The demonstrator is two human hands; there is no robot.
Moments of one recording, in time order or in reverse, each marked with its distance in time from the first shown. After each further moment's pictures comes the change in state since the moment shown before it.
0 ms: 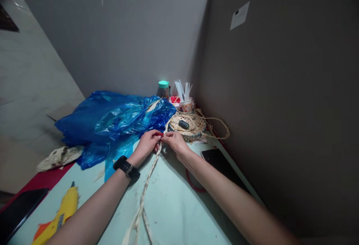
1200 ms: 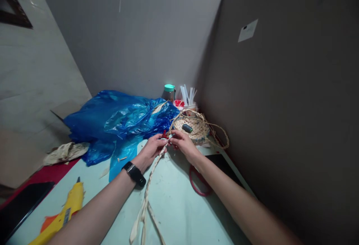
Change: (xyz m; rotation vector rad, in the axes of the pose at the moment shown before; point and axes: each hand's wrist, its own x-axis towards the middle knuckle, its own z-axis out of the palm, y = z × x) left_hand -0.013 -0.007 0.009 -0.706 -0.086 -0.161; right_hand -0.010 -0.010 -0.015 -0.051 -0.148 -0.158
